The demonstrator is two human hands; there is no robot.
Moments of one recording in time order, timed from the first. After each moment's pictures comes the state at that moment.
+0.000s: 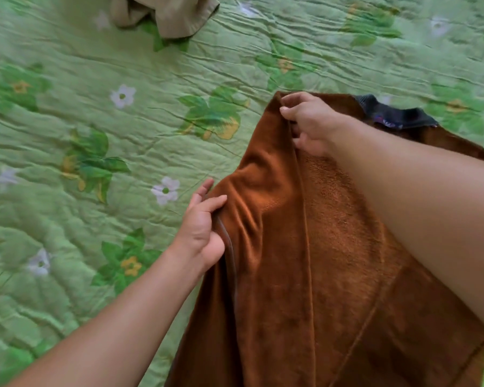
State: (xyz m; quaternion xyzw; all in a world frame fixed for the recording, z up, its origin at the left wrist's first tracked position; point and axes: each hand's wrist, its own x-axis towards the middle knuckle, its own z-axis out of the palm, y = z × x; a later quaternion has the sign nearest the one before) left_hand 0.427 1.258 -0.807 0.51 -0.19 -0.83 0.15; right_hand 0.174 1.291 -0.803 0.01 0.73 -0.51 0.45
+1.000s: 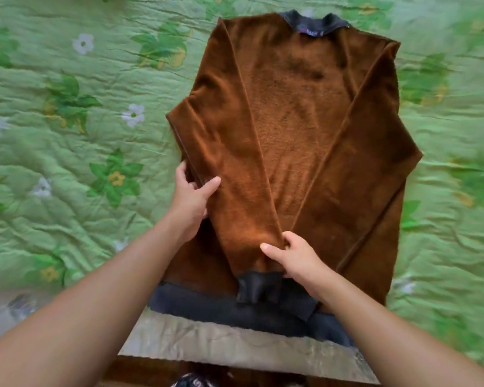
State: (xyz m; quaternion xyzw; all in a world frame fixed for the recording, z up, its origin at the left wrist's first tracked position) left_hand 0.535 1.379 -0.787 0.51 -0.49 -0.71 0.00; right_hand 0.505 1.615 -0.788 0.10 0.75 -0.37 0.53
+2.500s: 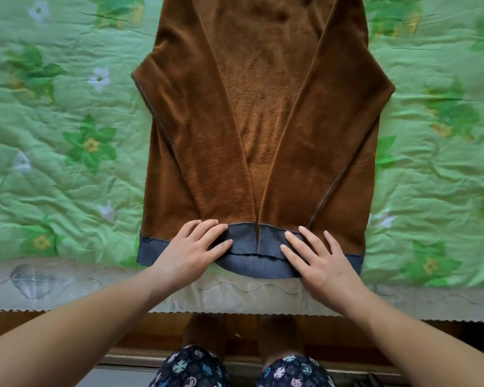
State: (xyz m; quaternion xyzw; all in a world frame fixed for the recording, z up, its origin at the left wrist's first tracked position) left_hand 0.700 1.459 -0.808 -0.18 -0.97 -0.08 -0.17; right_hand 0.593 1.782 -0.802 -0.49 0.84 0.03 0.23
